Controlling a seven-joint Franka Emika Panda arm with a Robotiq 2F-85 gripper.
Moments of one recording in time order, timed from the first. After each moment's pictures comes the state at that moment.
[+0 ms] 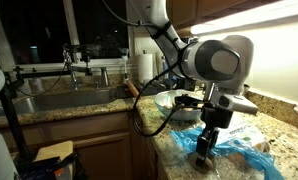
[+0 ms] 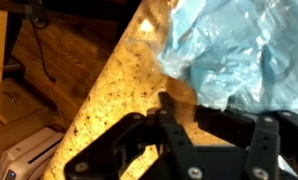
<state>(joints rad) -0.09 0.37 -0.18 -2.06 -0.06 2.17 0.98</state>
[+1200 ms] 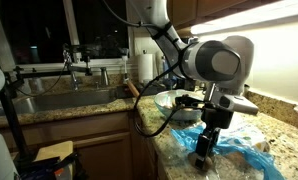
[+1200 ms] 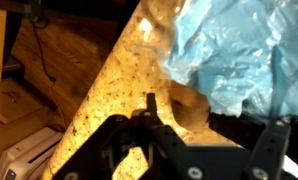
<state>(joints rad) -0.09 0.38 -0.18 -2.06 -0.06 2.17 0.98</state>
